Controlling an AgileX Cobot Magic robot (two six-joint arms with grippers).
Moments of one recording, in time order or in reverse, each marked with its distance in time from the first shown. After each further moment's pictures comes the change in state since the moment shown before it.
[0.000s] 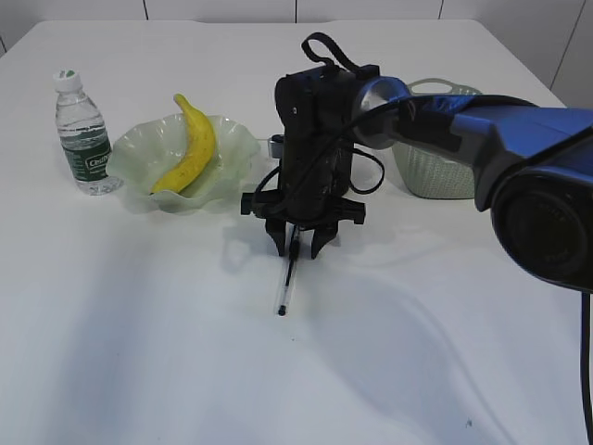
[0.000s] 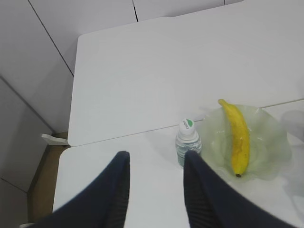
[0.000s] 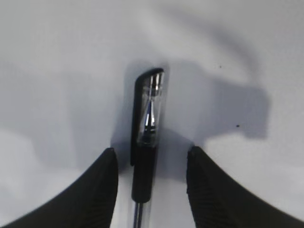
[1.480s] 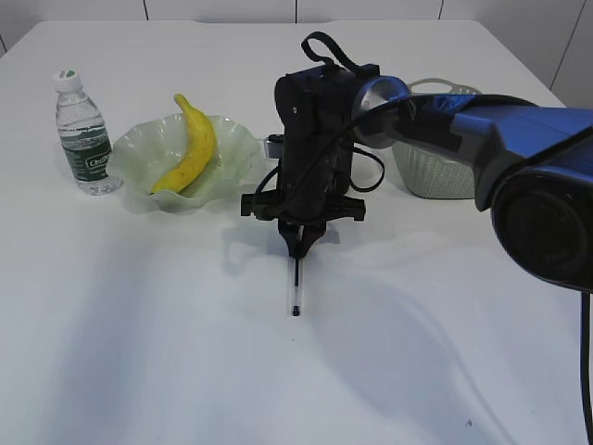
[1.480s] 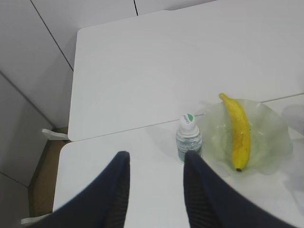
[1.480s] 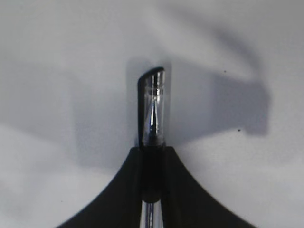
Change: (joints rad) left arm 0.000 0.004 0.000 0.006 0.015 0.000; right arm 0.000 0.000 -0.002 -0.002 0.002 -0.049
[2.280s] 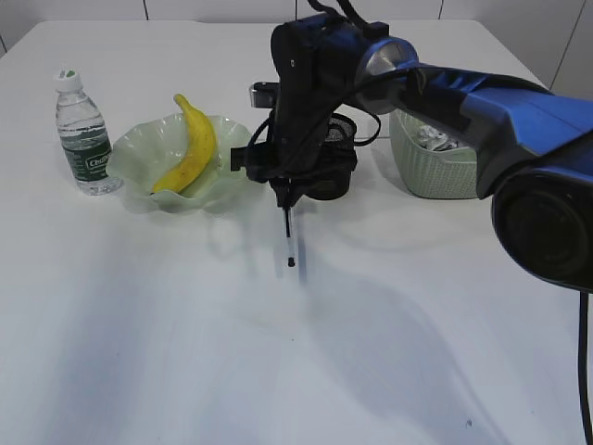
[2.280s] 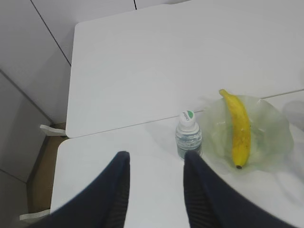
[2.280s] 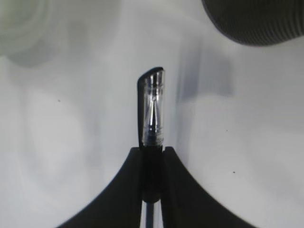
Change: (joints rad) left arm 0.000 0.023 0.000 0.000 0.000 0.000; right arm 0.000 0.000 -0.170 -0.038 0.021 -0.102
